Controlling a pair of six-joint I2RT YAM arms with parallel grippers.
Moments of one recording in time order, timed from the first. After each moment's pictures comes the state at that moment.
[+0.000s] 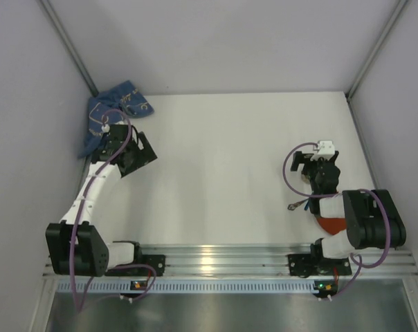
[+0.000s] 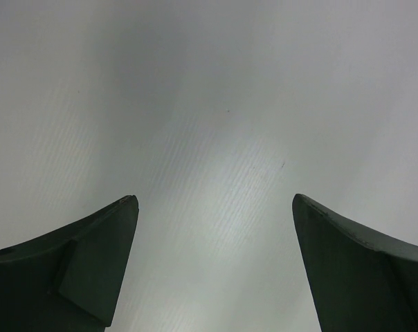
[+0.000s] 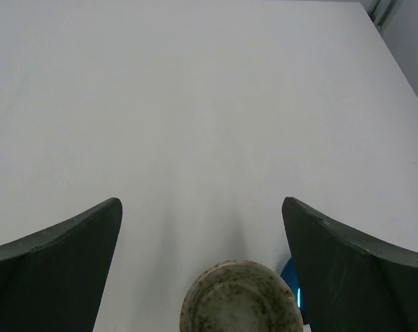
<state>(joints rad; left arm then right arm) -0.06 1.26 1.04 -0.66 -0.10 -0.53 0.01 1.46 0.25 1.11 0.03 -0.02</state>
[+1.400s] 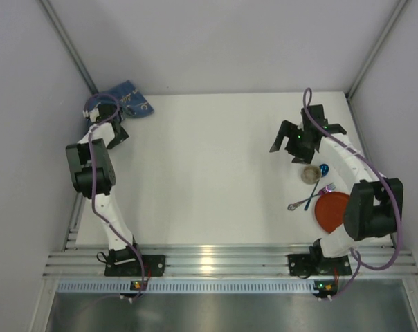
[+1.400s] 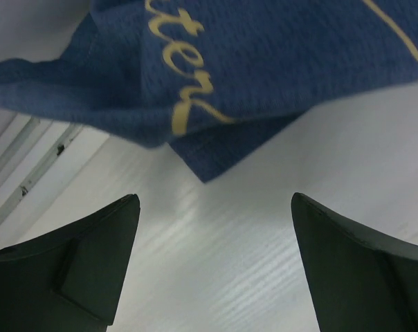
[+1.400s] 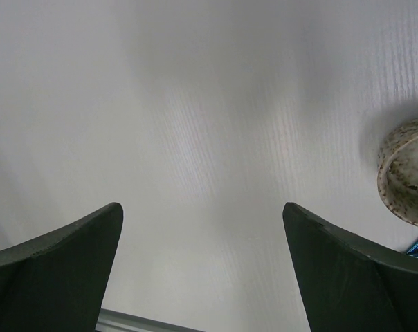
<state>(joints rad) 0.21 2.09 1.53 -0.40 -0.41 -0.46 0.15 1.54 1.23 -0.69 -0.16 0.53</state>
